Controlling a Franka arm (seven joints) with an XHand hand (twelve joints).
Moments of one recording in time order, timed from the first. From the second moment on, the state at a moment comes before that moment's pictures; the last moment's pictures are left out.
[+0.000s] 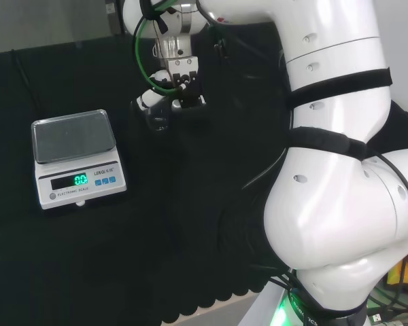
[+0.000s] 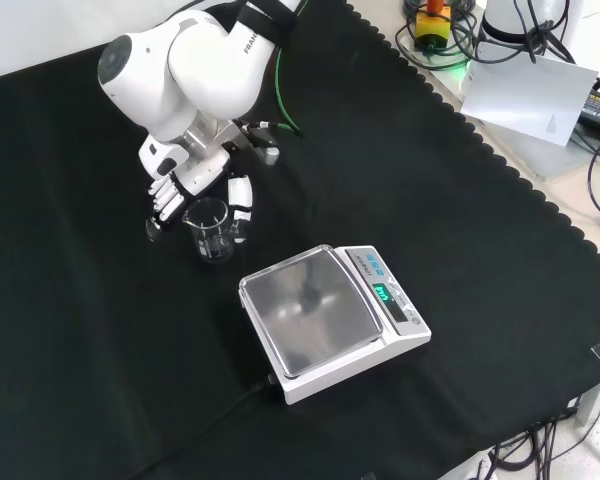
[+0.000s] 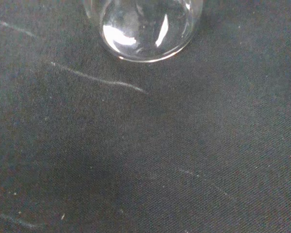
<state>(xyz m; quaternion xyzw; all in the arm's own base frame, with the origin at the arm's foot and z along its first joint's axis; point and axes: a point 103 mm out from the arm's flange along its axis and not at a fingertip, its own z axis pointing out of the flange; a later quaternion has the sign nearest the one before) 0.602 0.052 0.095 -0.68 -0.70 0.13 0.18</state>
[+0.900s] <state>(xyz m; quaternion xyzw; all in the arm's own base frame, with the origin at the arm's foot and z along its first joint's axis) 0.601 0.069 0.079 -0.69 -0.71 0.14 0.10</state>
